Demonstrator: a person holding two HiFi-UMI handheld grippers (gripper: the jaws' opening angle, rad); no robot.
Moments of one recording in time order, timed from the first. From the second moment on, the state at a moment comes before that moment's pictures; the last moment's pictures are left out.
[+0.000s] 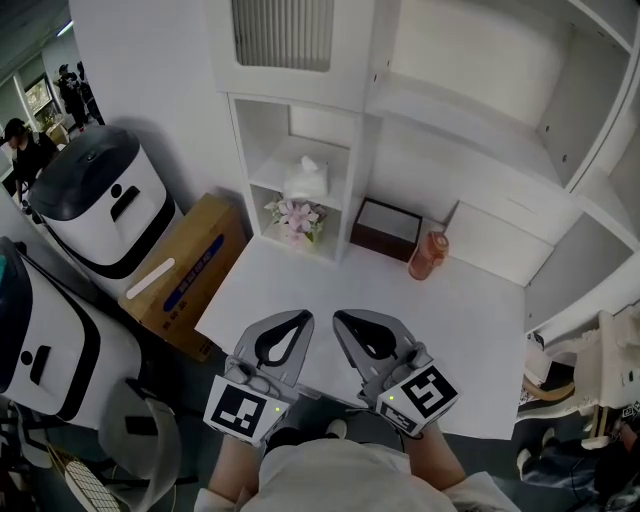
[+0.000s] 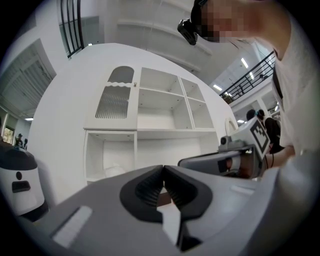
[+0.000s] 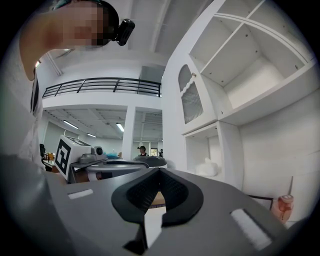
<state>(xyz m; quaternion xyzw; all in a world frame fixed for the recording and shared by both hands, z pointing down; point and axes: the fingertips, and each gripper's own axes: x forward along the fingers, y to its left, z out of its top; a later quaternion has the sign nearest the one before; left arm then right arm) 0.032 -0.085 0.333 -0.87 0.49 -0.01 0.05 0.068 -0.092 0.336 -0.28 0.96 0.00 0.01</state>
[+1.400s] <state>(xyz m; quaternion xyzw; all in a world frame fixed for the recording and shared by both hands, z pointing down) -0.032 -0.204 0.338 -0.91 0.42 -0.03 0.04 0.007 -0.205 0.342 -0.36 0.93 -0.02 0.01</state>
